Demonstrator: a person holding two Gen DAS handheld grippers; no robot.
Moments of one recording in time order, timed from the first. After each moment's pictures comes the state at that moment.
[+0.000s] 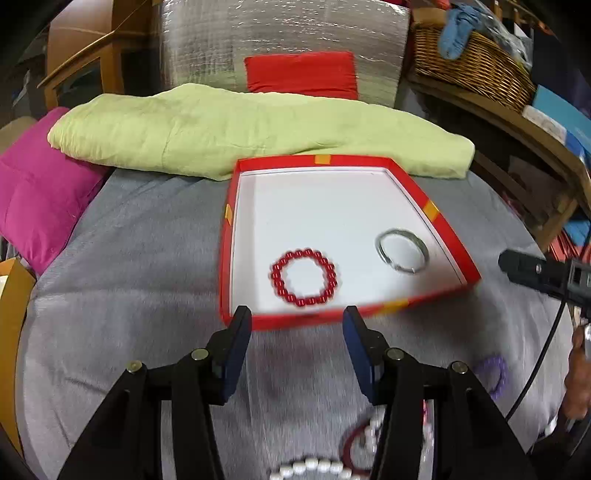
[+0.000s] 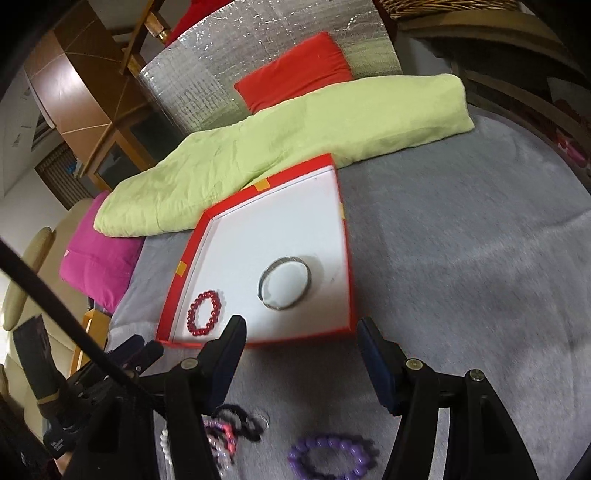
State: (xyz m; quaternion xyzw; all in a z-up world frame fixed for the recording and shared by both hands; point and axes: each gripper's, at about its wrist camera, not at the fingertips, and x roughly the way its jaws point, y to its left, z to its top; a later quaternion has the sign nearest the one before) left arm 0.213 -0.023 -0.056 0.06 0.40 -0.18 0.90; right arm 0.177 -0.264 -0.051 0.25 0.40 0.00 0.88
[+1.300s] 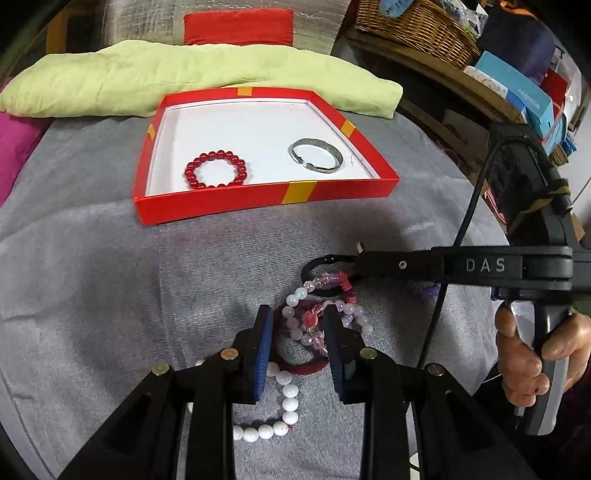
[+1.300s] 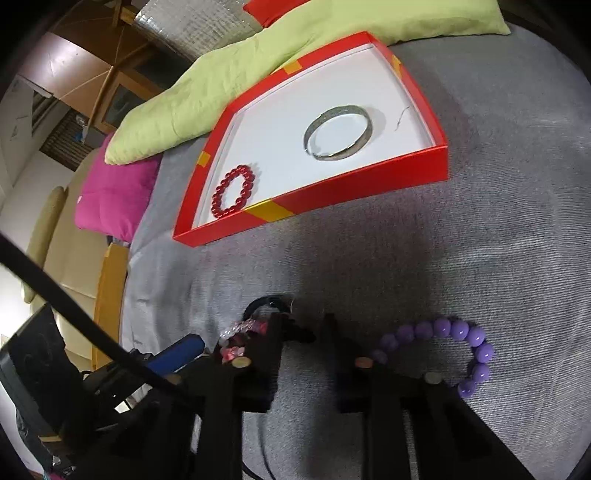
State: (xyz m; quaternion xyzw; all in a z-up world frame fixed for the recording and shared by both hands) left arm 0.157 -0.027 -0.092 0.04 0.48 -0.31 0.82; right arm 0.174 -0.200 -0.115 0.28 0.51 0.07 0.81
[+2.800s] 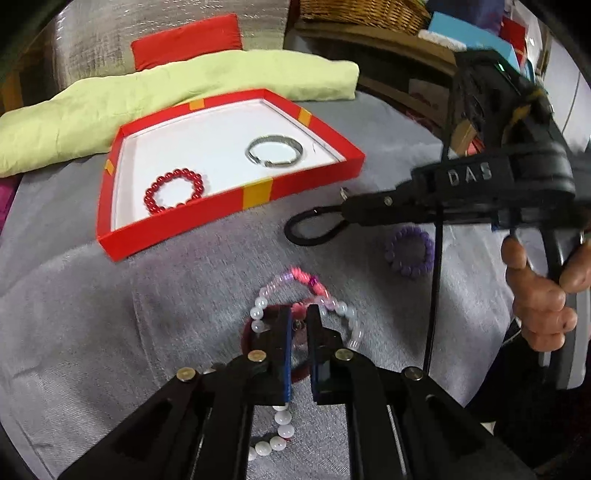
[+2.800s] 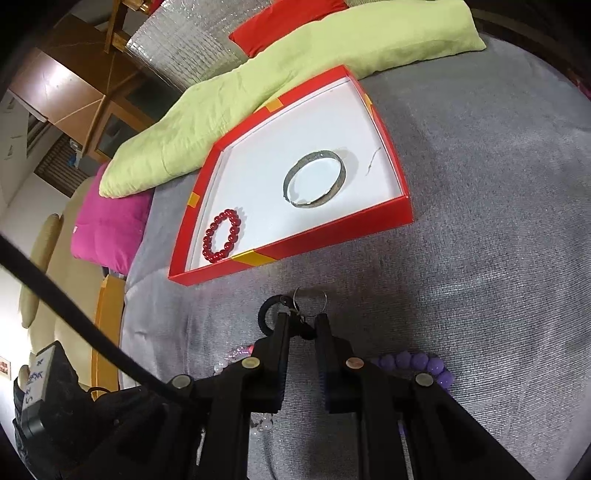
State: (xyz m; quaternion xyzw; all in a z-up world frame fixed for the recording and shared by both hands) left arm 0.147 -0.047 -0.093 0.12 0.44 -0.35 0.82; right arm 0.172 -0.217 -0.095 0.29 0.47 0.04 0.83
